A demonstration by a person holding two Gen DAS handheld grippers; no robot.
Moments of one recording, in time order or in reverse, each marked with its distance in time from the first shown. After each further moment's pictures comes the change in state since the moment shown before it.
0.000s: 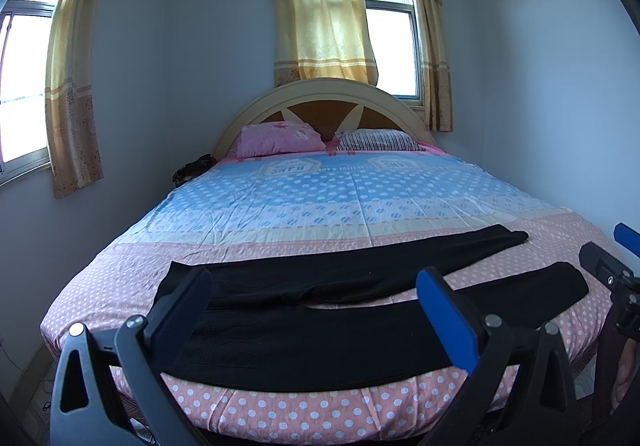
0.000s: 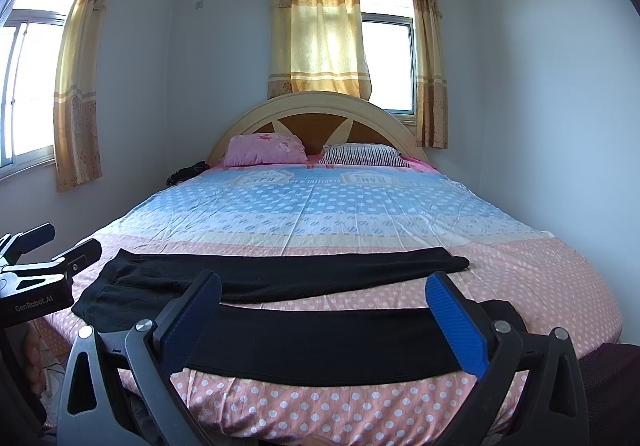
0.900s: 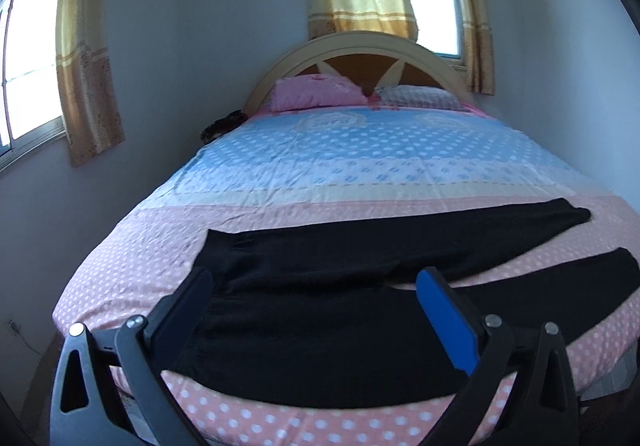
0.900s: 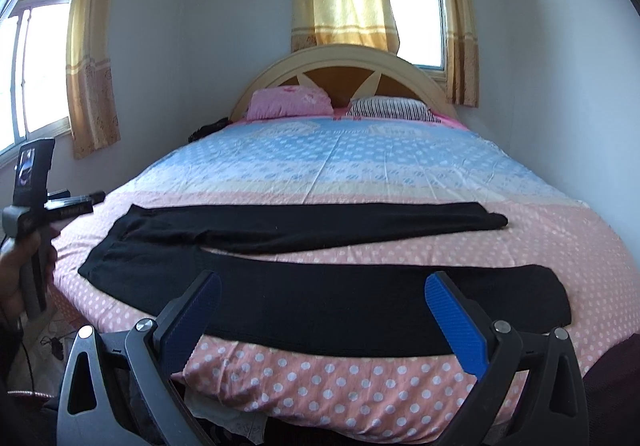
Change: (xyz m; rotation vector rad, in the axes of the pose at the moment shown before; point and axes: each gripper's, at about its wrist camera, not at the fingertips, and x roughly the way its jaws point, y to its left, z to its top) left arm 0.100 0.091 -0.016 -0.025 0.173 0.133; right arm 0.062 0.000 -0.040 -0.024 0.176 0.106
